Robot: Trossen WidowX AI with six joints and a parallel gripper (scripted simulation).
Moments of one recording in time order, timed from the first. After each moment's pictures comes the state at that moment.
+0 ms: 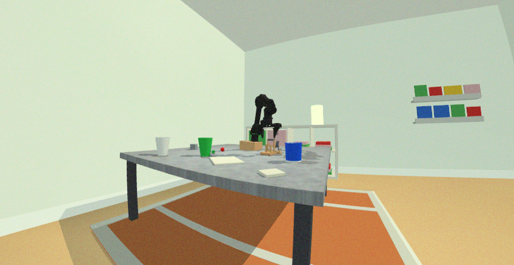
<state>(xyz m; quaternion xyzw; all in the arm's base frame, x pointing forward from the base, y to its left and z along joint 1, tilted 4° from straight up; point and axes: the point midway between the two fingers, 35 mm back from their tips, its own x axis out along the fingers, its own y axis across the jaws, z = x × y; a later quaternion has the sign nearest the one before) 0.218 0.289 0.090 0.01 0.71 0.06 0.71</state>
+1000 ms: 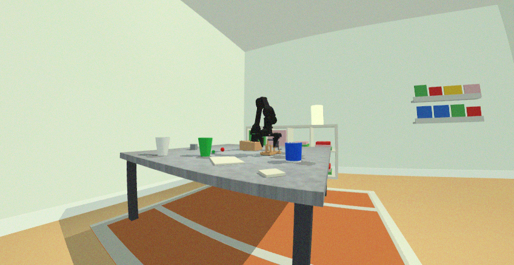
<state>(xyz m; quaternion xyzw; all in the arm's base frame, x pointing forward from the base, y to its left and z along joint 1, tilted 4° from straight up) 0.214 0.291 0.028 0.00 0.71 0.06 0.70</state>
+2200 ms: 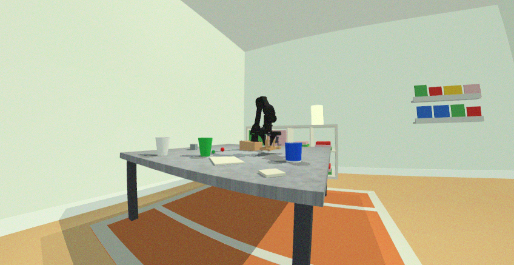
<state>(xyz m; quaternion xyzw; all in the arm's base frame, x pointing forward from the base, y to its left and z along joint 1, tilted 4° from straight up) 0.211 0.284 0.043 -0.01 0.72 0.05 0.69</state>
